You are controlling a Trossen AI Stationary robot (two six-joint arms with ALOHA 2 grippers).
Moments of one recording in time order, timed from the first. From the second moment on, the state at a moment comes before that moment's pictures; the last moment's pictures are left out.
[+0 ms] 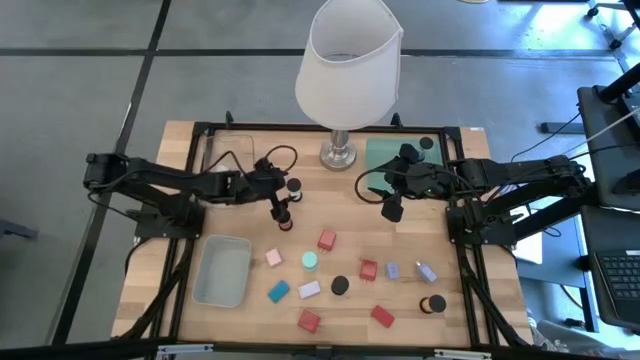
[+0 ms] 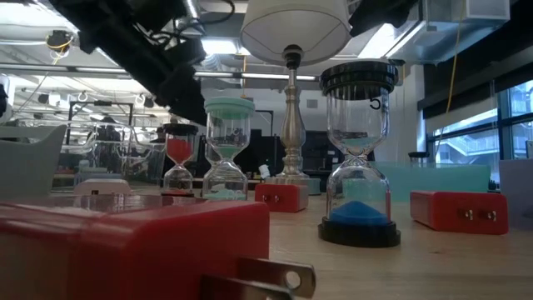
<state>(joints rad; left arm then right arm) 0.10 1.26 0.59 0.03 -0.36 -0.09 0.15 1.14 1.13 -0.67 0.45 0.15</state>
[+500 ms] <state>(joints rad) 0.25 1.32 0.59 0.06 -0.12 -0.09 0.15 1.14 1.13 -0.67 0.45 0.15</state>
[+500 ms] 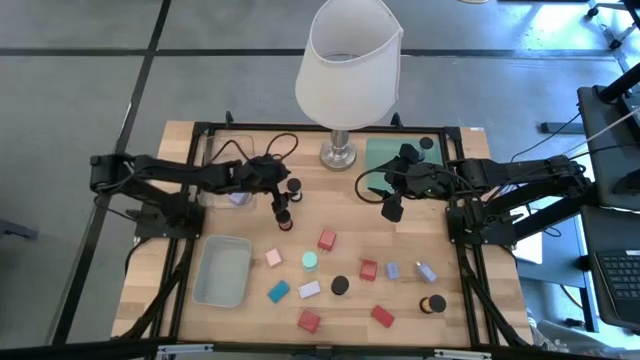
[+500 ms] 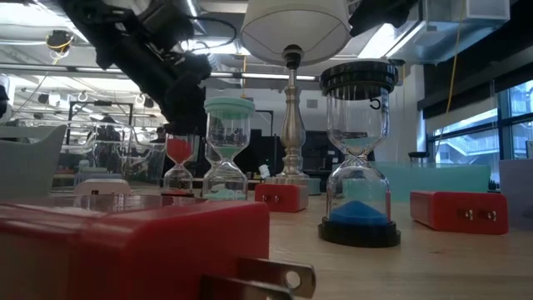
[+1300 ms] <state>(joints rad) 0.30 1.37 0.59 0.12 -0.08 -0.10 0.15 1.14 1.13 -0.67 0.45 0.15</state>
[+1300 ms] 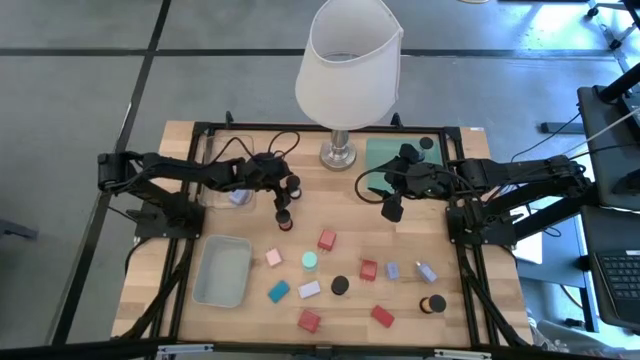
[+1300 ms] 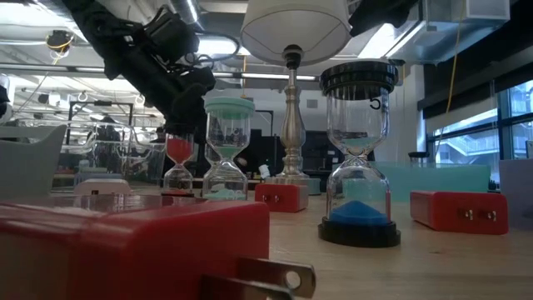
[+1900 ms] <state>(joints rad) 0.26 1.43 0.63 0.51 0.04 -0.09 0.15 1.14 1.13 -0.67 0.45 0.15</state>
